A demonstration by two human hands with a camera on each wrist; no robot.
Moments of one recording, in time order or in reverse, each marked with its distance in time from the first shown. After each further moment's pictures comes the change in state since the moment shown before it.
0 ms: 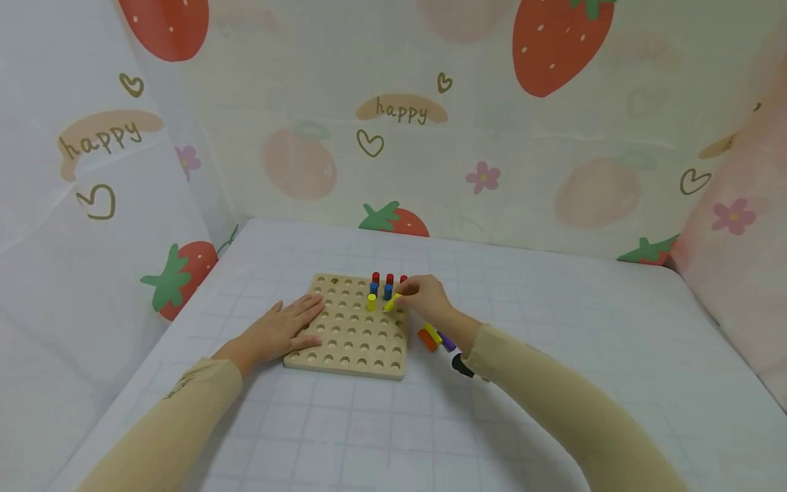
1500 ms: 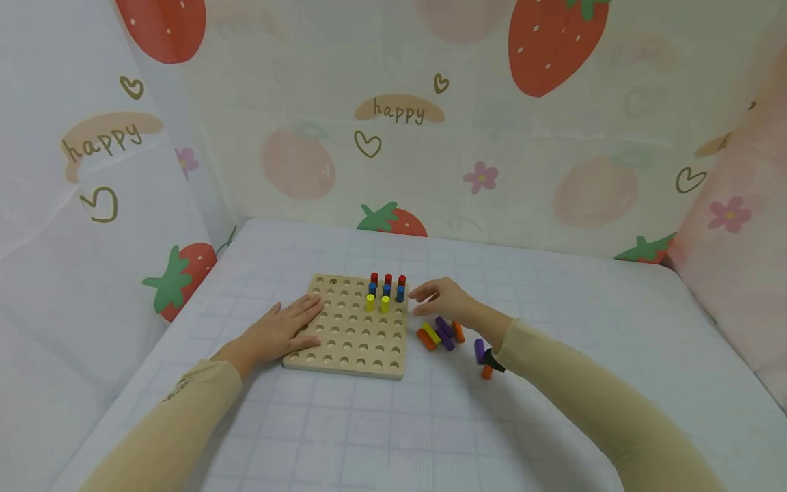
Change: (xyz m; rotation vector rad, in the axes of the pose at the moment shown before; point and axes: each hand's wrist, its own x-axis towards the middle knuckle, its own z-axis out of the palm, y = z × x) left_hand -0.004 0.007 -0.001 -0.008 0.008 -0.010; right_hand -0.008 0.020 -0.045 -0.140 -0.265 -0.070
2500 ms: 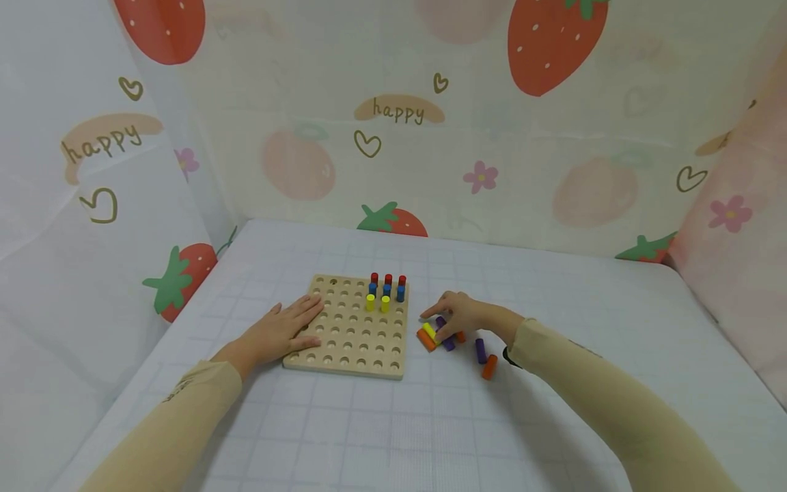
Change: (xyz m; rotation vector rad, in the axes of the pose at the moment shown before) left_hand -0.002 0.005 -0.005 -0.014 -0.010 0.000; right_hand 0.003 0.034 -0.017 -0.396 -0.270 0.014
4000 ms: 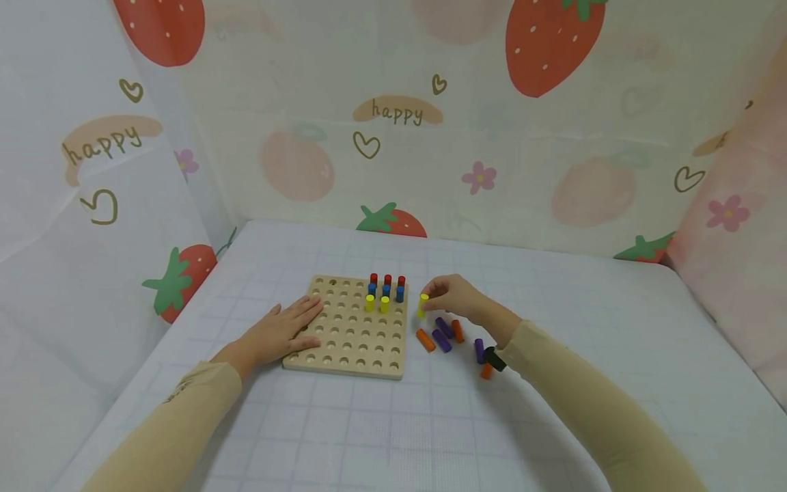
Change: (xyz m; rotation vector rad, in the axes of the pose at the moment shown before) left_hand 0.003 -0.008 0.005 0.007 0.001 -0.007; right_hand -0.001 -0.018 -0.006 0.501 0.247 0.011
